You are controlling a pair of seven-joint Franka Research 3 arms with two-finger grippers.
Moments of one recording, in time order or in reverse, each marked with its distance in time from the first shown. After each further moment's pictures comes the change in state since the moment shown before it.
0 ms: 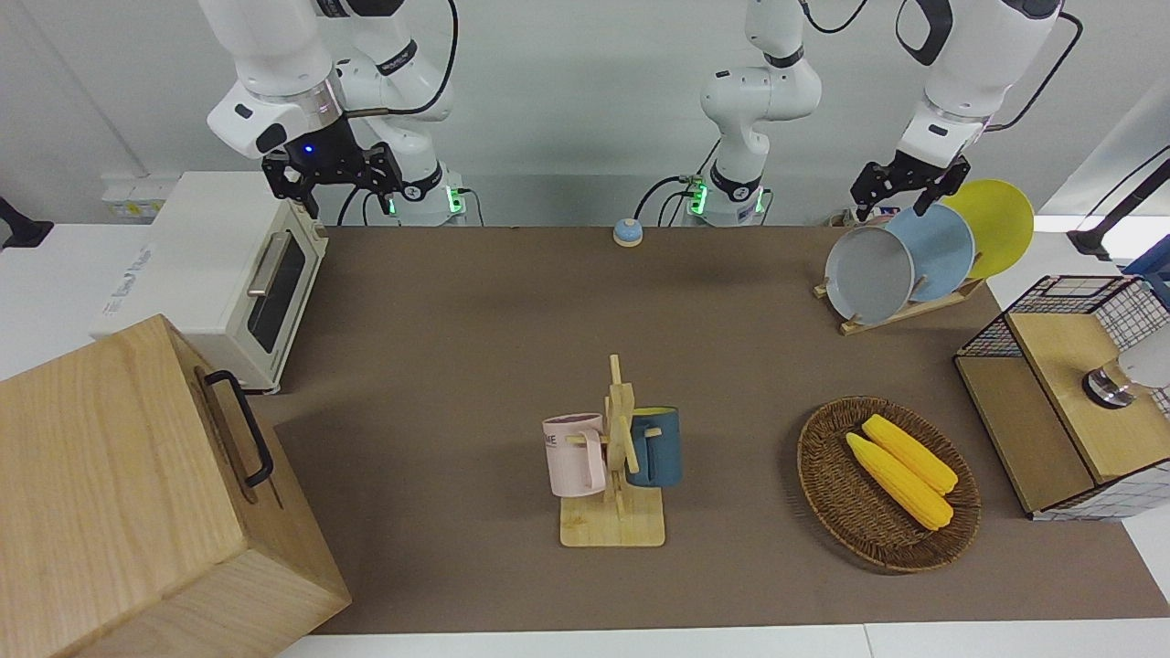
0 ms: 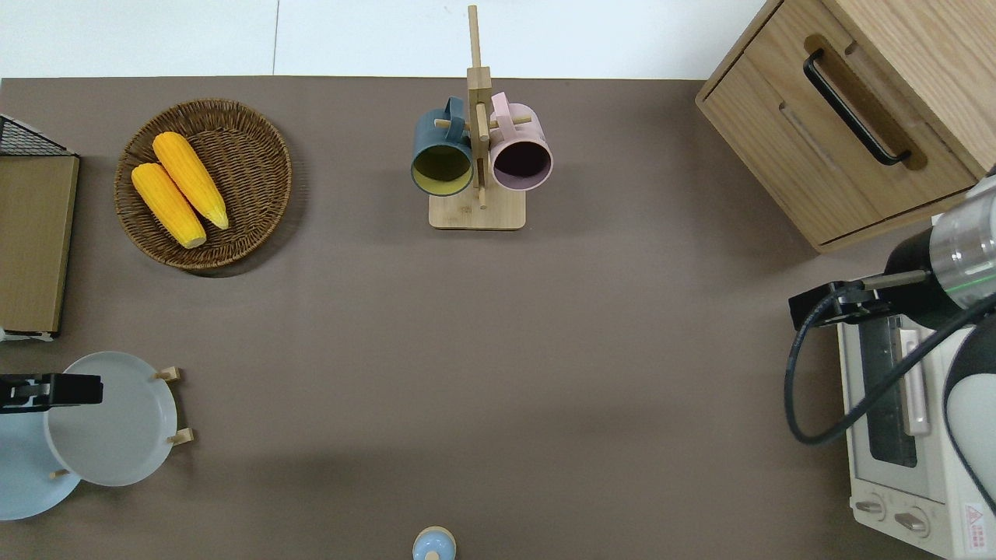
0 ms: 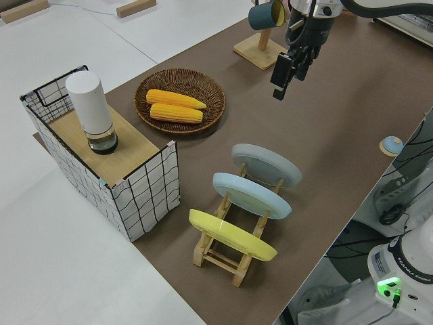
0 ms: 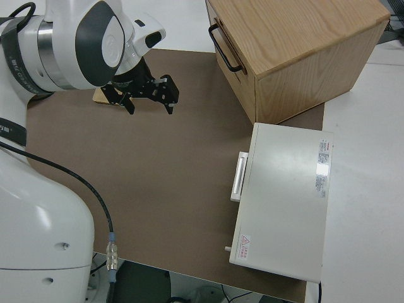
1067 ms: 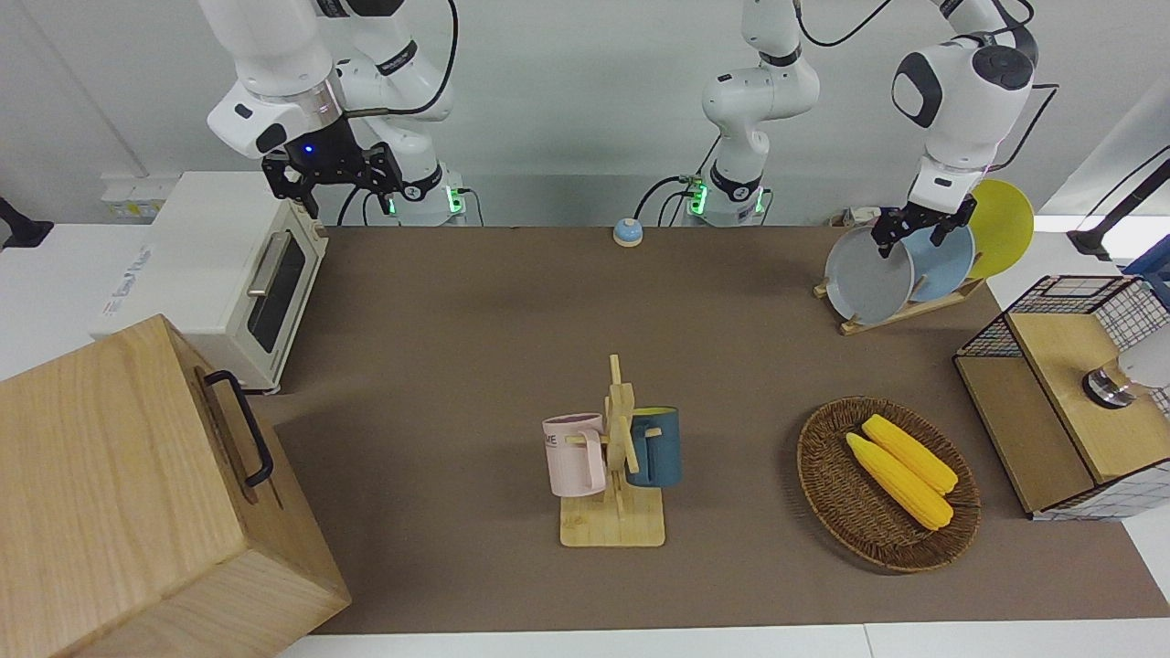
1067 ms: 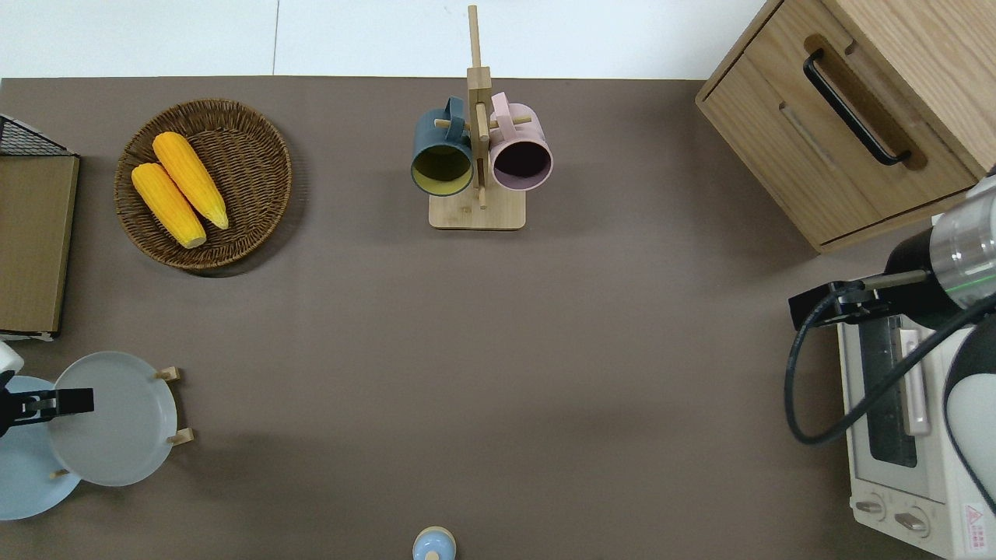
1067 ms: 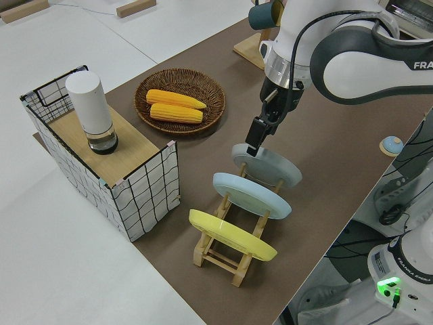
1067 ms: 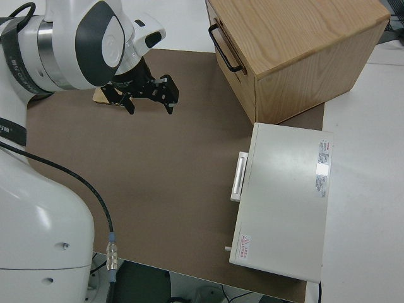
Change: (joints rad) left arm 0.145 -0.020 0.005 -0.299 0.106 0.343 0.007; right arm 0.000 0.000 0.000 0.000 0.000 0.000 0.000
